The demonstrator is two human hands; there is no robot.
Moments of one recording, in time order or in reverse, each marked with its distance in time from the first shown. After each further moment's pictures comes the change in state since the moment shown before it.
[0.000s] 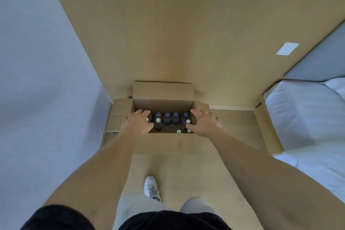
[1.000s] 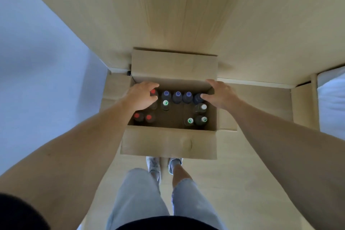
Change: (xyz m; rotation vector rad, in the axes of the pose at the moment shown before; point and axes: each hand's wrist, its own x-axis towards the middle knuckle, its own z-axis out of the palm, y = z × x) left_hand 0.253 -0.021 0.018 -0.087 -0.169 0.090; right_hand 0.297 0.014 0.015 0.196 -0.152 -0.014
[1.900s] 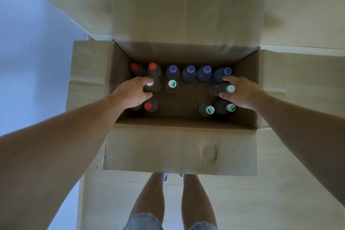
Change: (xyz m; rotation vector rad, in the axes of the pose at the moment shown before) left_hand 0.128 -0.117 0.164 -0.030 -0.184 -0.134; right_hand 0.148 0.078 0.170 -0.069 -0.192 0.082
